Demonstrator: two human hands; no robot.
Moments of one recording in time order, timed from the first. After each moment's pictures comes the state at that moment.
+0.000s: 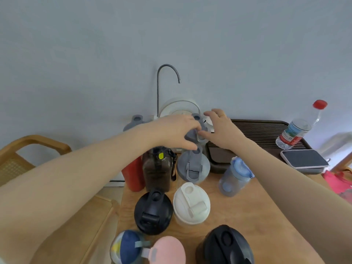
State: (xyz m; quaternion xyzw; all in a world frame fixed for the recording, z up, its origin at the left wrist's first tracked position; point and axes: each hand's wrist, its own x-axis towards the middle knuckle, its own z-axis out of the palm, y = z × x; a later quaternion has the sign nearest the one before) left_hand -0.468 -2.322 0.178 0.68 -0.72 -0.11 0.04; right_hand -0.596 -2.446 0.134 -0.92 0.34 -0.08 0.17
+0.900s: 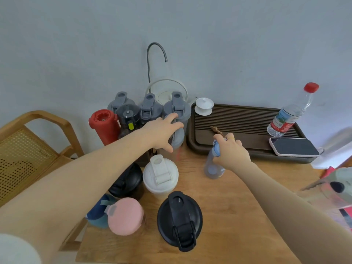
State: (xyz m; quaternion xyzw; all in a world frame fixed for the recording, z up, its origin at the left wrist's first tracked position) left_hand -0.535 -2.331 0.108 0.78 -0.62 -0.10 -0.08; right_hand -0.720 -2.452 0.062 -0.90 0.41 0.07 0.10
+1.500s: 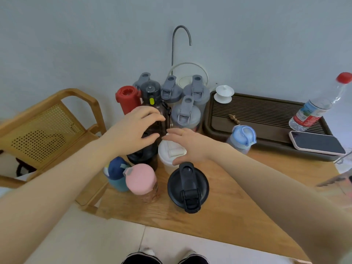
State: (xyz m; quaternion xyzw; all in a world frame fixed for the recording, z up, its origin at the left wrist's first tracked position) left_hand -0.566 -2.192 0.123 0.80 -0.58 0.02 0.14; right_hand -0.671 -2.366 0.074 -0.98 -0.03 0.14 0.16
